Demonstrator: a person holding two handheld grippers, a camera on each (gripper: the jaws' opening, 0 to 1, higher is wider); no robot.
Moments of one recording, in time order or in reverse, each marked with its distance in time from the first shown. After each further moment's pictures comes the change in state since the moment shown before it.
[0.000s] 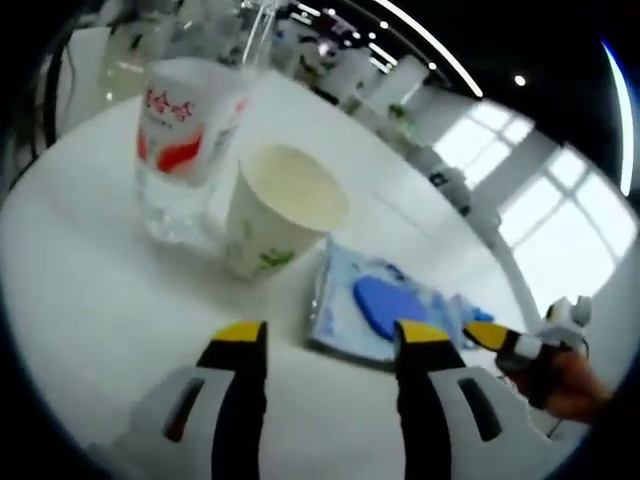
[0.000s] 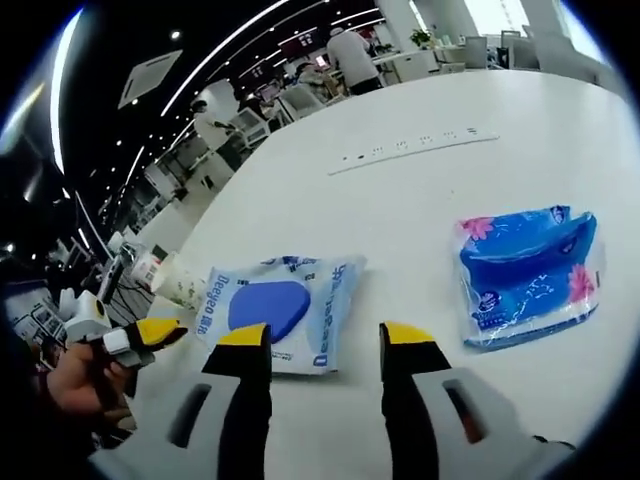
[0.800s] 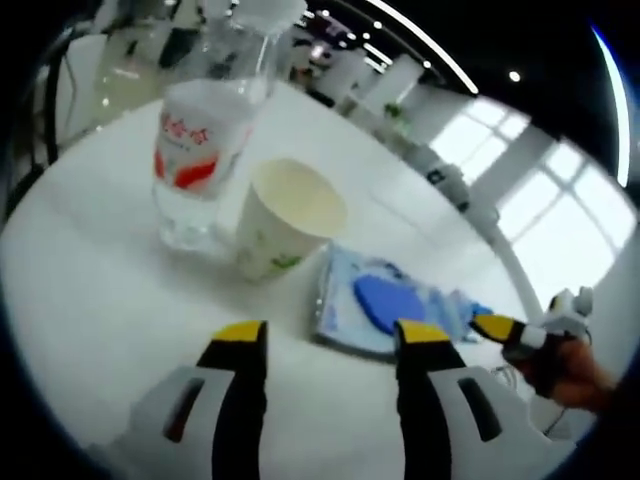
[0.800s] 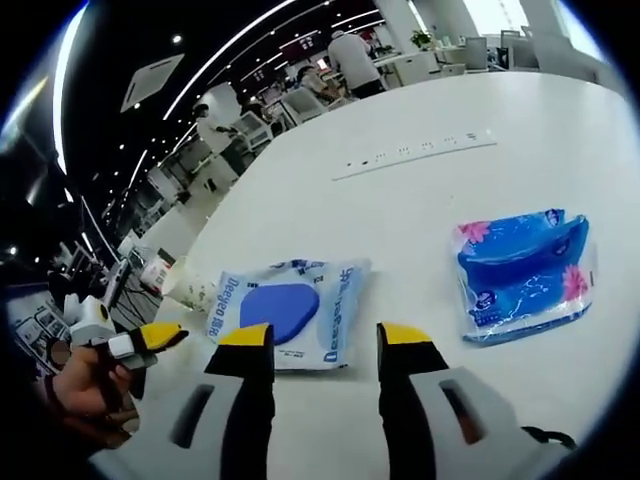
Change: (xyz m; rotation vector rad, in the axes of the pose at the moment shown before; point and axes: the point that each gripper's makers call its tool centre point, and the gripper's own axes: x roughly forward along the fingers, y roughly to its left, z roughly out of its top) left arm -0.007 0.001 0.002 0.041 0.007 -0.002; right arm -0.006 0.001 0.002 0.016 -0.004 0.012
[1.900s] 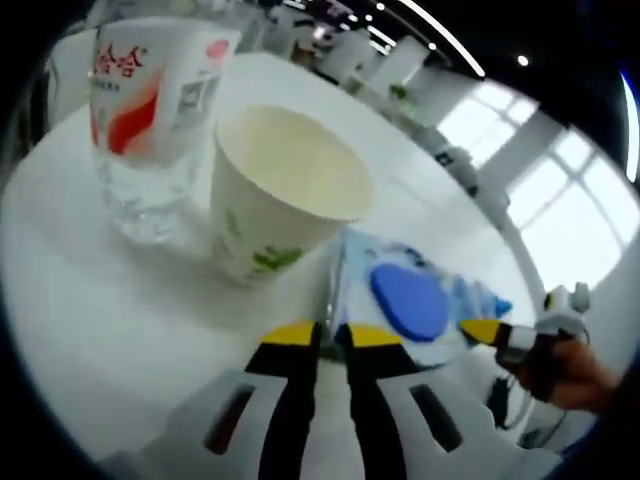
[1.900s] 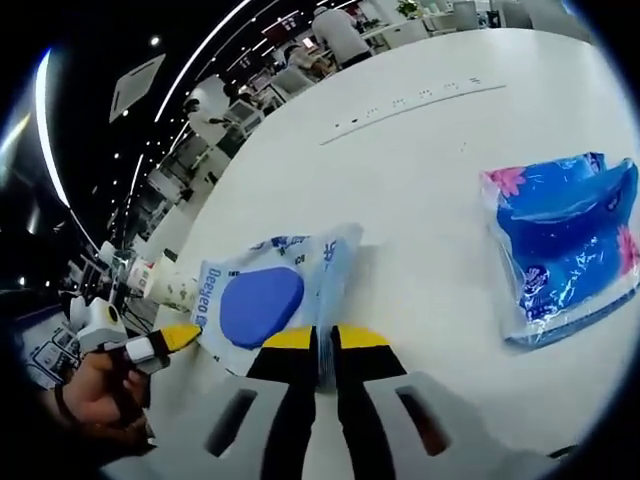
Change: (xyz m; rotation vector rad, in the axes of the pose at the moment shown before) left arm 0.049 0.018 -0.008 -0.012 0.067 0.029; right arm 0.049 -0.010 -0.022 0.102 0.087 0.040
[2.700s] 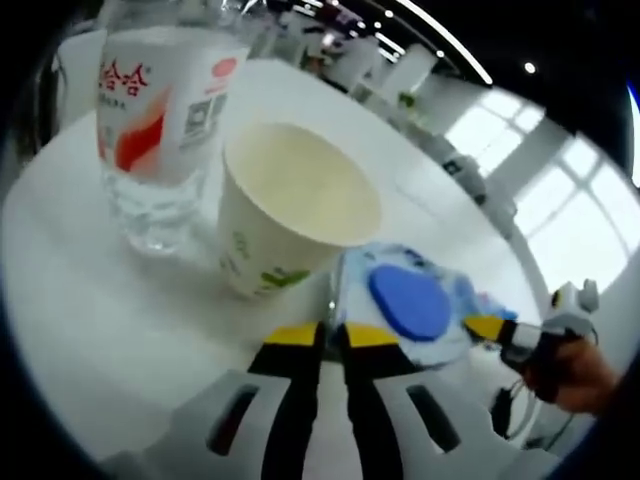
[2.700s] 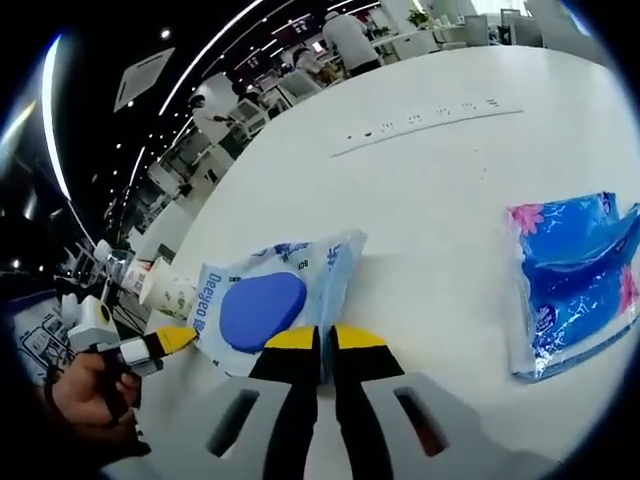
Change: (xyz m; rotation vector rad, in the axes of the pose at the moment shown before) left arm 0.000 0.002 0.007 0.006 -0.026 0.041; right arm 0.010 0.007 0.015 -0.066 -0.011 -0.021
